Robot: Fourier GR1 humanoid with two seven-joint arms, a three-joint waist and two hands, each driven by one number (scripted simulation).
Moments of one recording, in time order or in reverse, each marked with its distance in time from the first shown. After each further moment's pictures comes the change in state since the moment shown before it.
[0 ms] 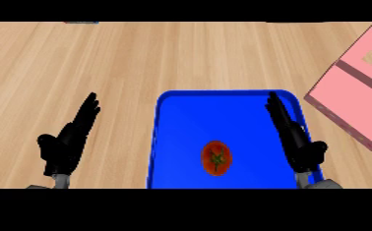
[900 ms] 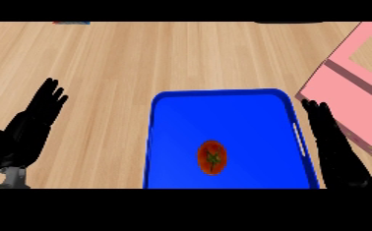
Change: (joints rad) left arm -0.001 0.087 0.205 -0.125 0.207 -0.077 0.154; right arm 0.153 -0.114 -0.012 -0.572 0.255 -0.043 -0.387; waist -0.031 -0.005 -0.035
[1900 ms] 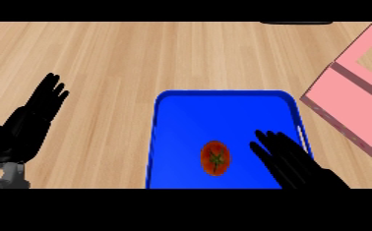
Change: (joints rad) left arm -0.028 0.001 0.010 -0.016 -0.003 -0.021 0.039; right arm -0.053 -0.260 0.264 -0.346 0.652 0.357 1.043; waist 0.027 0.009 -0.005
